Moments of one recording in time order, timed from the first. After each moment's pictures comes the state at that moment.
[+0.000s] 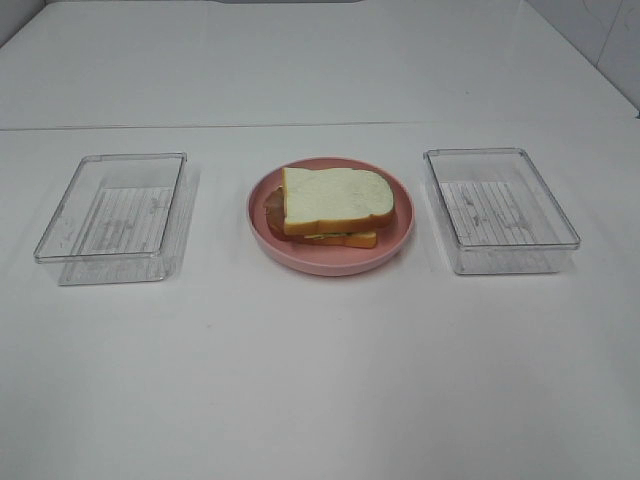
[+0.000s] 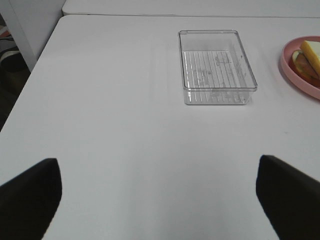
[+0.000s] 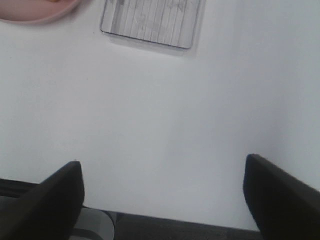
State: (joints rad) left arm 0.05 0.00 -0.52 0.03 1.08 -0.03; right arm 0.32 1.03 -1.06 -0.19 1.22 0.09
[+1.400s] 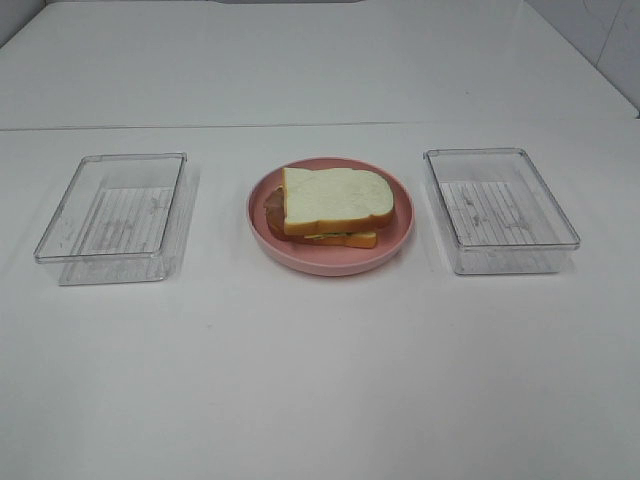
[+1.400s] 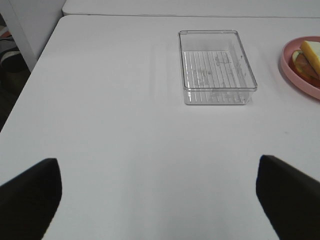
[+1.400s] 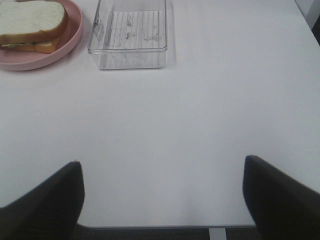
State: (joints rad) left arm 0.05 0.00 -0.52 0.03 1.08 -0.03; right arm 0.05 0.00 -0.46 -0.05 1.11 0.01
